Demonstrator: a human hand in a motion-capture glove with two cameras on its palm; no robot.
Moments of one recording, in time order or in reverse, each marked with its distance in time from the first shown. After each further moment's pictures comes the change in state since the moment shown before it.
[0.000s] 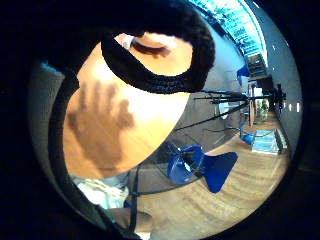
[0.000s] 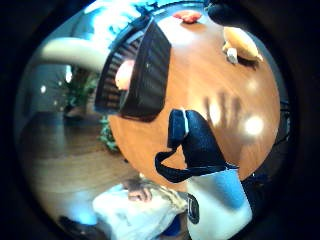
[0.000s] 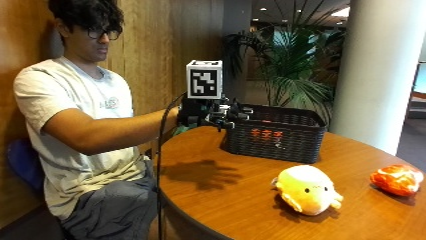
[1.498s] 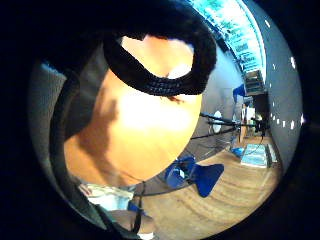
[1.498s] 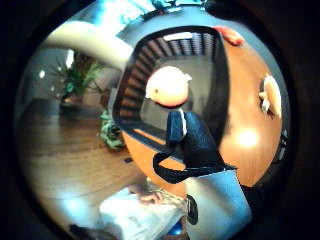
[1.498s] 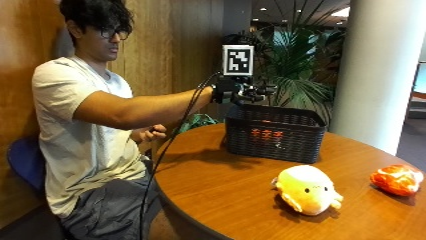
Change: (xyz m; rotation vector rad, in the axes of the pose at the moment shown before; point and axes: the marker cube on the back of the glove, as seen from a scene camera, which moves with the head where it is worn) arm -0.121 -0.080 -0.036 -0.004 0.065 -0.176
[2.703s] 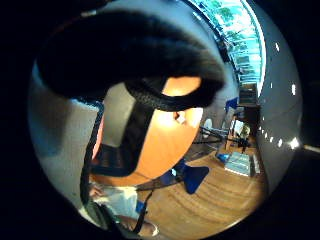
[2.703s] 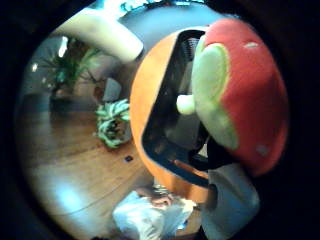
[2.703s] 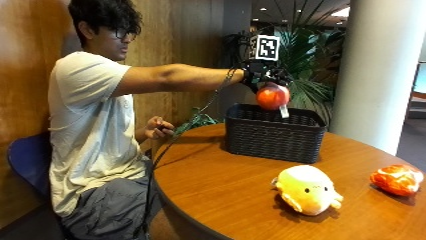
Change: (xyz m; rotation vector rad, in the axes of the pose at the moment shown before) arm -0.163 -0.126 -0.025 -0.088 0.133 -0.085
